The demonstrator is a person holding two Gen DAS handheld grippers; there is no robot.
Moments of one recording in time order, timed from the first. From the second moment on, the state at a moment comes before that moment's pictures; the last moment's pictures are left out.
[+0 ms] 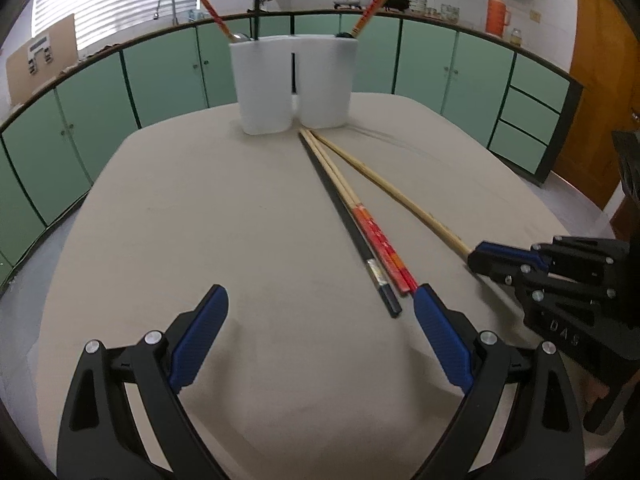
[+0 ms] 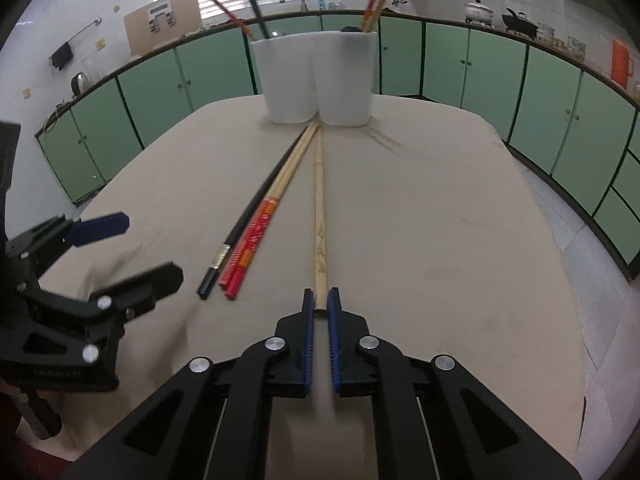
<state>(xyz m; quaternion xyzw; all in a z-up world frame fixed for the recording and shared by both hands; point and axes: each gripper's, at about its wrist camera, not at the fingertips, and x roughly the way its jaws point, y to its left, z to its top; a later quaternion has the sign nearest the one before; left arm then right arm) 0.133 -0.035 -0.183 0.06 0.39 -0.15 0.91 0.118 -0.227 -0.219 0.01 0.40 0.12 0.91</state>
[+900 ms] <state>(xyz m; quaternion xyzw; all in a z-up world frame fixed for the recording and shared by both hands) 0.142 -0.040 -0.196 0.06 0.42 -0.14 0.89 0.119 -0.217 -0.223 -0.01 0.40 0.13 0.91</state>
